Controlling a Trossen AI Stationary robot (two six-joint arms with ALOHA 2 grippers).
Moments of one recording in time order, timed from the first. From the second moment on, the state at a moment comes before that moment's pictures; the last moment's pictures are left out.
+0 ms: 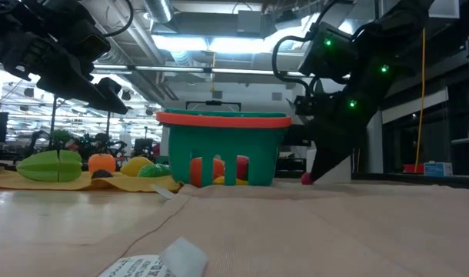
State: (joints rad) left arm 0.22 0.61 0.25 -0.19 0.28 0.13; right arm 0.04 1.67 0.77 -0.23 0.42 0.52
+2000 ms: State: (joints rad) left arm 0.22 0.61 0.25 -0.19 0.28 0.13; right arm -0.13 1.51 0.77 -0.20 0.33 0.44
